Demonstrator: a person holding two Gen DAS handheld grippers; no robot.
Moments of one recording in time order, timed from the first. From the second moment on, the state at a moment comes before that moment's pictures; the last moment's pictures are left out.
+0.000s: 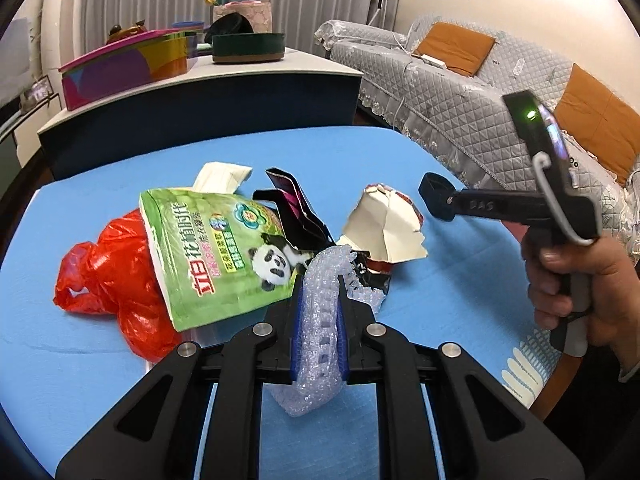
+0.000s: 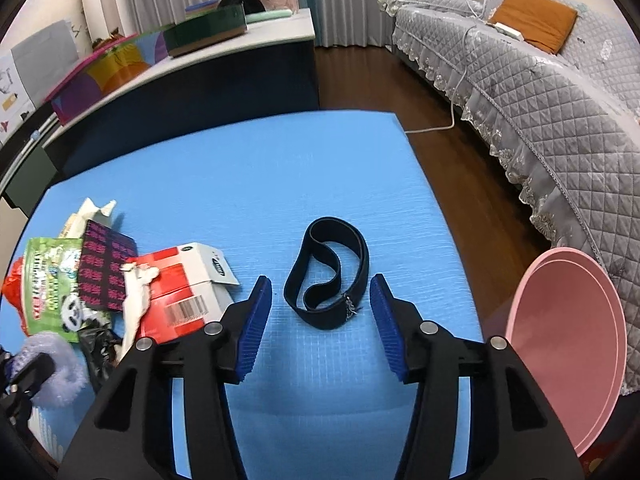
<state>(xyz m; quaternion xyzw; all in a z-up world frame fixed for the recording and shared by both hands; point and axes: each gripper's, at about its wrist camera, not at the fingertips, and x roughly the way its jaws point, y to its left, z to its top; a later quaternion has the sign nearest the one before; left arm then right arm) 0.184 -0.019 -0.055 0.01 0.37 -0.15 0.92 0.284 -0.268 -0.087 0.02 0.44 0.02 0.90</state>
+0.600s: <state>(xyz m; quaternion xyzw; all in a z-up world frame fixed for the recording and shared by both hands) 0.184 -0.024 -0.037 0.01 0.33 -0.12 0.94 0.252 -0.274 -0.060 0.02 0.41 0.03 0.91</state>
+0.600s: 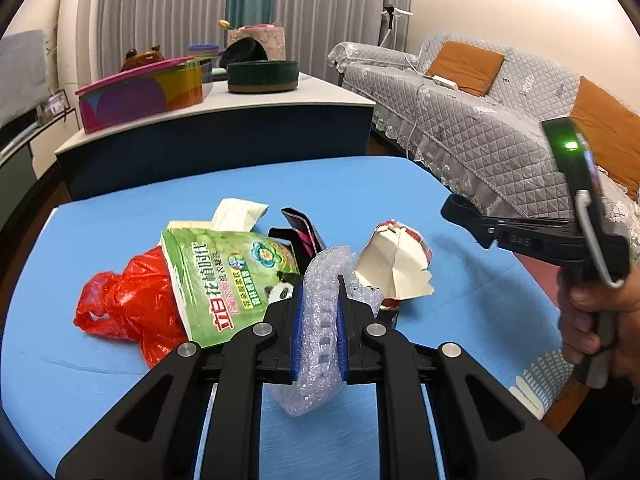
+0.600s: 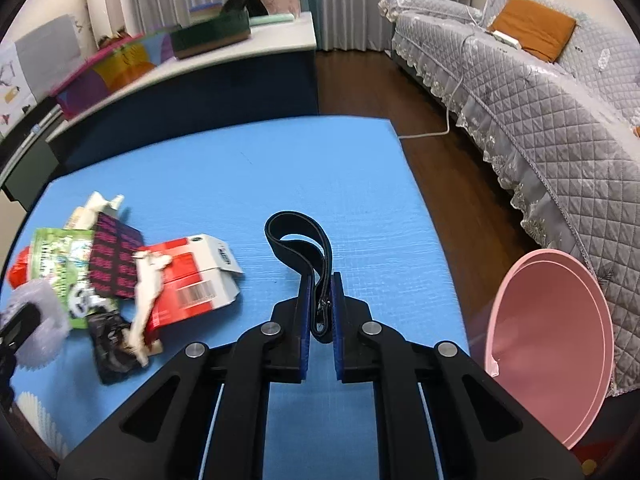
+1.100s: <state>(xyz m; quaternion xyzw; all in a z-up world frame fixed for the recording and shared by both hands) 0.164 -0.053 -0.010 0.01 0.29 -0.12 0.95 0.171 -0.285 -0.010 0.00 0.34 0.05 0.94</state>
